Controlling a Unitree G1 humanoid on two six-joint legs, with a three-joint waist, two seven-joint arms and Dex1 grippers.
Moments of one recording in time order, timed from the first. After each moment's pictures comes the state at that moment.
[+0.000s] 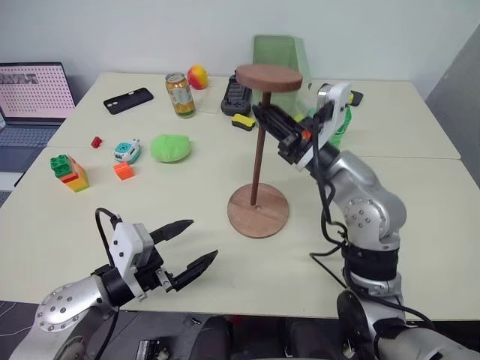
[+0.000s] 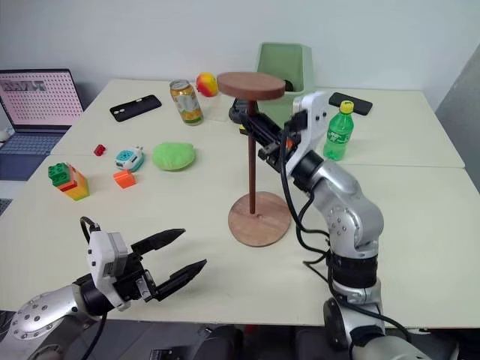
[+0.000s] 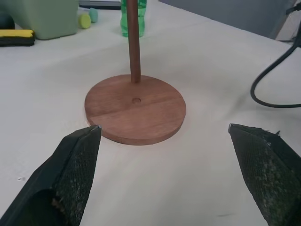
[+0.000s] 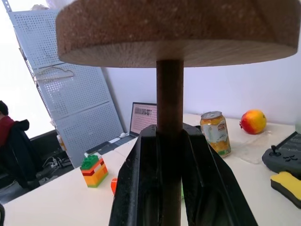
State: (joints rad) left arm 0.36 0.57 0.31 -0.69 -0.59 0.40 -0.81; right arm -0.65 0.00 -0.07 -0.31 0.45 0.68 0.48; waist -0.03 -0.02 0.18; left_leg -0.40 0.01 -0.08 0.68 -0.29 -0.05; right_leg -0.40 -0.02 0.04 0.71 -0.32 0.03
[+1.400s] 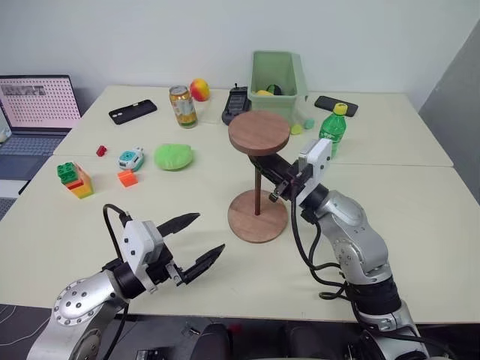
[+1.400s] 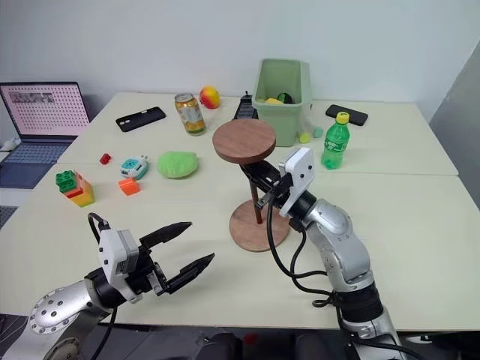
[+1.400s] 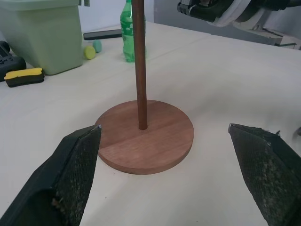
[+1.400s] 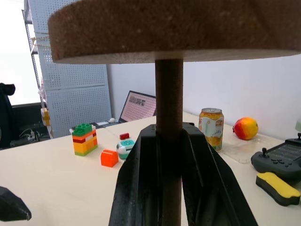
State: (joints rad) left arm 0.30 0.56 0.22 -0.65 -0.53 0.29 -0.78; right arm -0.41 -0.14 0.18 -0.27 0.34 0.31 0.52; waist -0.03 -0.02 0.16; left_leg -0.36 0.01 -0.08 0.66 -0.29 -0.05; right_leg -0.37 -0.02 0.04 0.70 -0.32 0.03
